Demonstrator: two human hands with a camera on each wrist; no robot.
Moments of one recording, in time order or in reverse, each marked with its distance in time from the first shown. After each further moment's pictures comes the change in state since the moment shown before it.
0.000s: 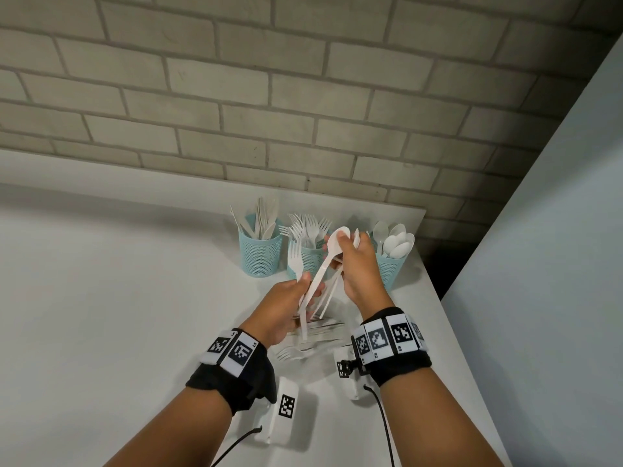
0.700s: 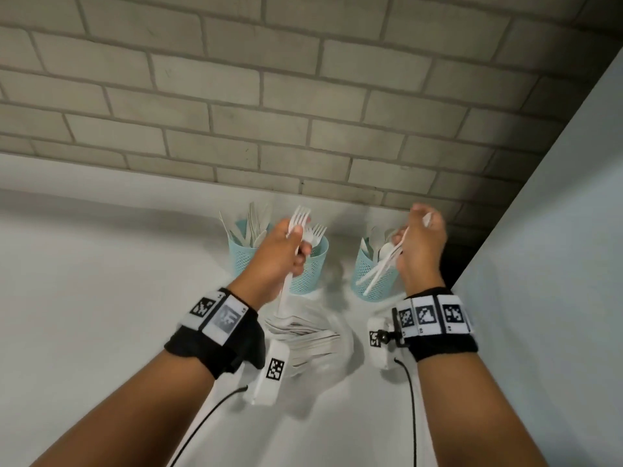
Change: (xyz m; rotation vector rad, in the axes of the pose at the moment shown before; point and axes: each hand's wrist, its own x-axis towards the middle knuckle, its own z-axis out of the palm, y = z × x) left_hand 0.017 0.074 0.011 0.036 -0.008 0.332; right_hand 0.043 -0.060 -0.055 0.143 0.411 -0.185
